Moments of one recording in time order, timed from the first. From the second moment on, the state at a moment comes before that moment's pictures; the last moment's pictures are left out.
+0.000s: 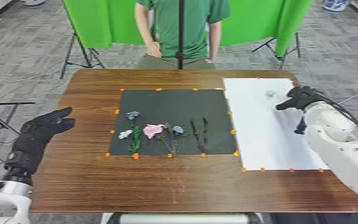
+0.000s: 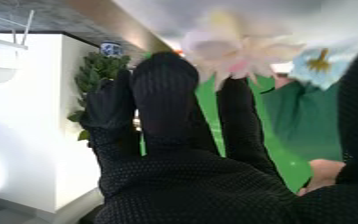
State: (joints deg) left arm 134.8 -51.9 -106.4 -125.2 60.9 14.6 6.7; right arm -67.0 -42.2 57.6 -78.5 -126.0 -7.3 27.6
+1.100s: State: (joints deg) left arm 134.9 -51.9 -107.1 -125.3 60.9 14.5 6.2; right arm -69.3 -35.4 52.9 -95.2 -127.5 6.0 30.2
